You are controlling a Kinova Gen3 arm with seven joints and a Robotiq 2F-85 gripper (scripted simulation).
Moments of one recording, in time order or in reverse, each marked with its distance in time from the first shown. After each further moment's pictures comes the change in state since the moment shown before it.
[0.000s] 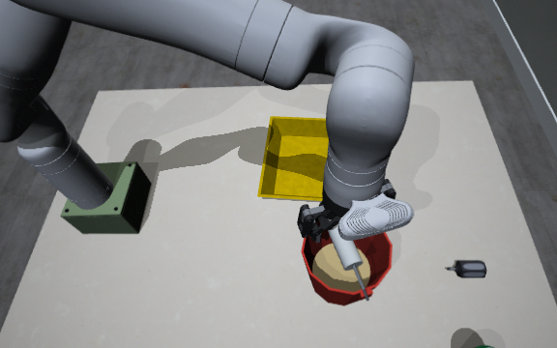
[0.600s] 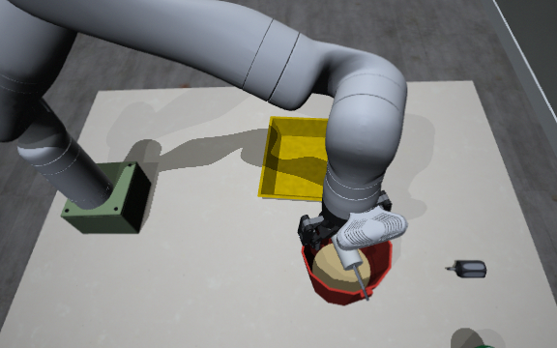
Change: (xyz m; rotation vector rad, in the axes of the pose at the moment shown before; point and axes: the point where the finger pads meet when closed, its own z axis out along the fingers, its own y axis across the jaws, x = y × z) arm 0.001 0.000 0.032 -0.002 -0.002 0.001
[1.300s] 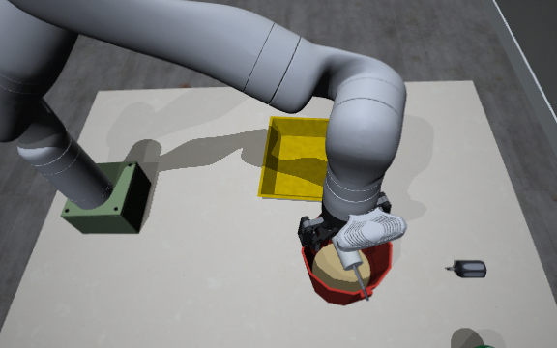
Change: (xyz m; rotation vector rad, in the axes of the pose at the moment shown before) arm 0.000 0.000 0.005 -0.001 -0.001 0.000
